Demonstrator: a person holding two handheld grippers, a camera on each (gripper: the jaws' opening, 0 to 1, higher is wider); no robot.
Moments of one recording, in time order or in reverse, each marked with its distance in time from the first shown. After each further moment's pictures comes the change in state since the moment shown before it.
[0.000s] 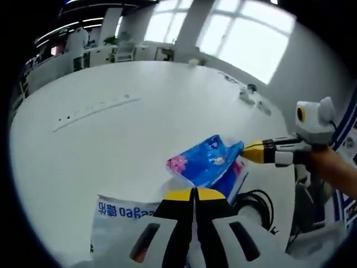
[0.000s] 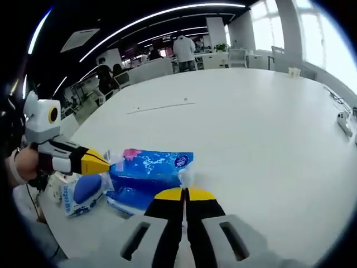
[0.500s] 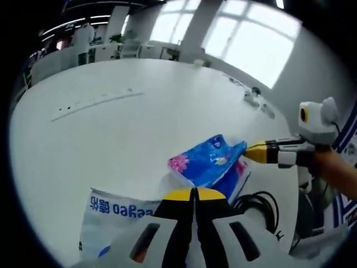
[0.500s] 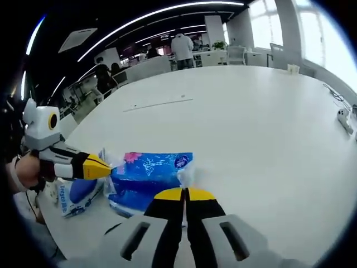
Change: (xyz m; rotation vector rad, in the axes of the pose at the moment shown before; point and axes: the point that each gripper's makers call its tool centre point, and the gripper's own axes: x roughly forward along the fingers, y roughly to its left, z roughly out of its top) left arm 0.013 0.004 -0.012 -0.048 -0.010 0.013; right arm 0.008 -0.007 -0.006 0.009 0.017 -0.007
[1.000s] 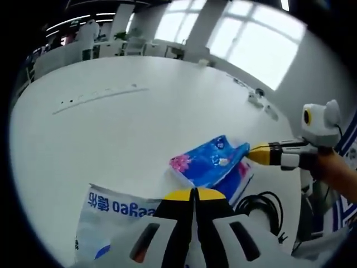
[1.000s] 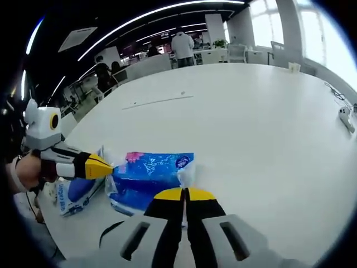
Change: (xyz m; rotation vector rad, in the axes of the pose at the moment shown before) left arm 0.004 0.008 -0.004 -0.026 -0.002 0.016; right arm 0.006 0.001 -0.006 0.002 0.013 0.005
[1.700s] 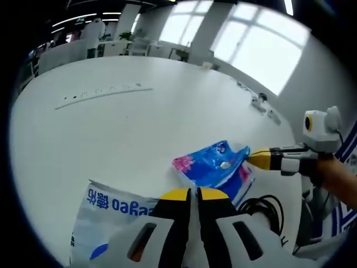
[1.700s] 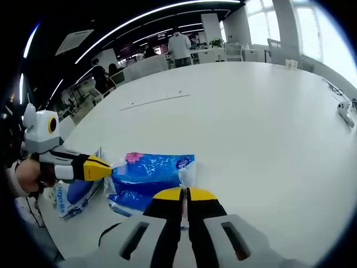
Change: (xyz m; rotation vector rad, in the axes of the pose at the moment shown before) left arm 0.001 0.002 0.000 -0.038 -0.026 0.010; right arm 0.003 -0.002 -0.003 0.023 -0.005 -0.007
